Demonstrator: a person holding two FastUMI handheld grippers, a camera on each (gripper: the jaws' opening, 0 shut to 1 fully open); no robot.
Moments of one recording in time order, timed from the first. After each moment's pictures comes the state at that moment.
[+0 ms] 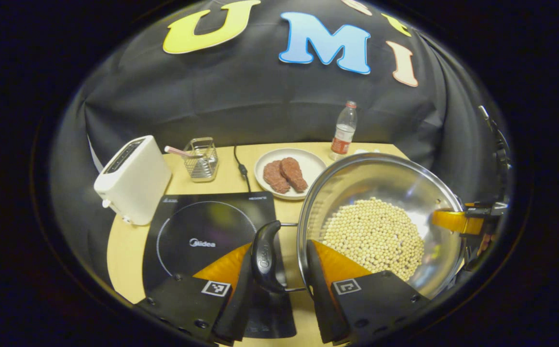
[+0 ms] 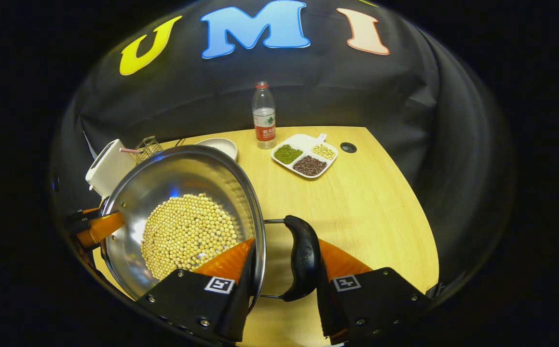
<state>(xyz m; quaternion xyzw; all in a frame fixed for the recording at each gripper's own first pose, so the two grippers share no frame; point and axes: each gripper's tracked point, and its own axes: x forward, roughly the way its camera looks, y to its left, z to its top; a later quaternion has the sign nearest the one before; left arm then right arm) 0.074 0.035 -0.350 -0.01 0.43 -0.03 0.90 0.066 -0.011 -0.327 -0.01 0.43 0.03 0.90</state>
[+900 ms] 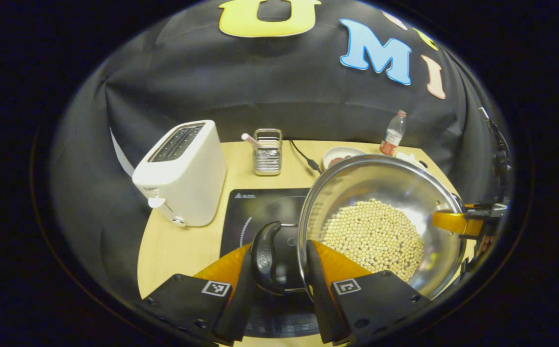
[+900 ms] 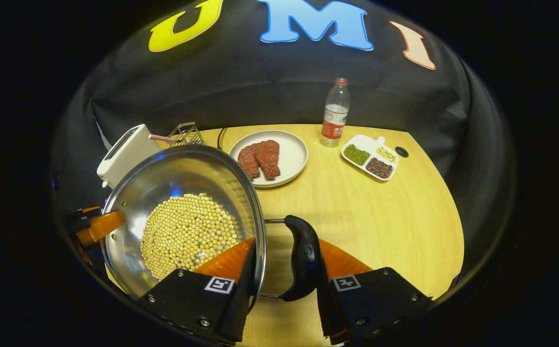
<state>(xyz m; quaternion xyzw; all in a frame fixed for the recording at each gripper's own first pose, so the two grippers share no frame) 0.061 0.218 -0.363 -0.03 0.45 0.01 0.89 0.076 0.157 -0.343 -0.02 0.44 0.06 0.89</state>
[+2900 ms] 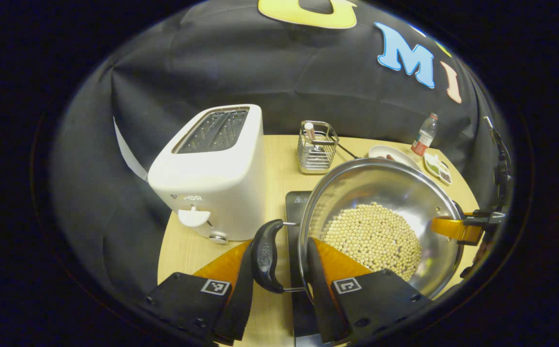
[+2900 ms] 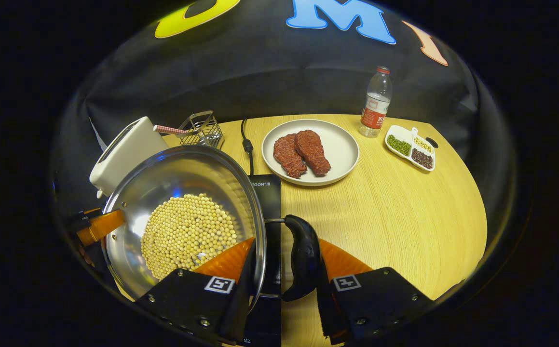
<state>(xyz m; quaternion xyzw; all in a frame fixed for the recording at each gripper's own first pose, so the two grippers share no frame) 0.085 0.327 -0.414 -0.03 0.45 0.01 0.89 0.101 0.255 -0.394 0.00 0.45 0.05 0.89</state>
